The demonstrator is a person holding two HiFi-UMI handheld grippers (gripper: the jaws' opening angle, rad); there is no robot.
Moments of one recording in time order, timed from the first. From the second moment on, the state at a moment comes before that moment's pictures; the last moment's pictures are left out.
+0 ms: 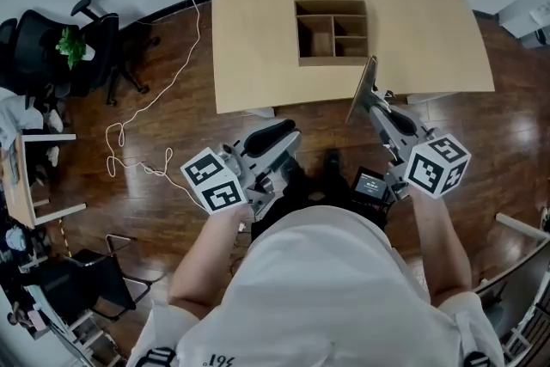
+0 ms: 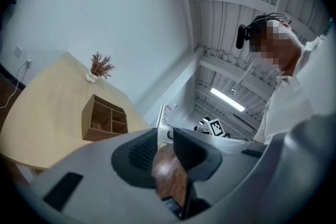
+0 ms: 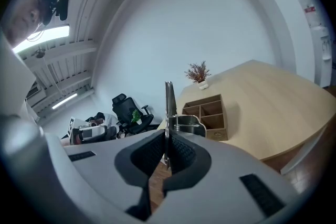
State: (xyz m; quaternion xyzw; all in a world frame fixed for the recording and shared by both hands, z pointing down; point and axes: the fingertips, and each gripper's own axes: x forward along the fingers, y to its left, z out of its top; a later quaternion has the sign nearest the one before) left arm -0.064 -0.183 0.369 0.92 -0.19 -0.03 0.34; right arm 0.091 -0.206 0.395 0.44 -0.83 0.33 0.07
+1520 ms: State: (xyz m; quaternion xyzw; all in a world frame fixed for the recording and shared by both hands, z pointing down) left arm -0.029 -0.301 0.441 0.91 -0.23 0.01 0.34; right arm 0.035 -0.397 0.474 0.42 -0.84 0.30 0.14
